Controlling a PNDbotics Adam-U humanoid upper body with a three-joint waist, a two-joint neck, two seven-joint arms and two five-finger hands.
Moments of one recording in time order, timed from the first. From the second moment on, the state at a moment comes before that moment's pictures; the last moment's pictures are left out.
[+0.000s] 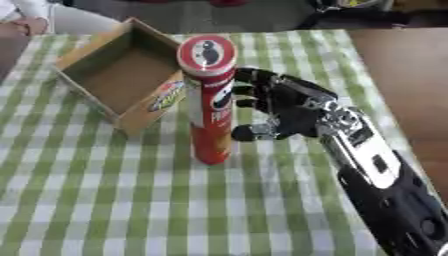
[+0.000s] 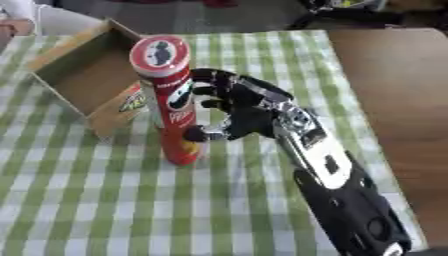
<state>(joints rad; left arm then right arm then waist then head) -0.16 0.38 0.10 -1.84 0.26 0.08 0.48 -0.47 -0.25 0.19 -1.71 -0.19 0.33 0.39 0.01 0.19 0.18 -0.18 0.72</state>
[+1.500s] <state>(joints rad) -0.17 0.37 0.10 -1.84 0.26 0.08 0.47 -0.57 -0.15 0.21 -1.61 -0.18 0.36 0.41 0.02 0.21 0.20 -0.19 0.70</state>
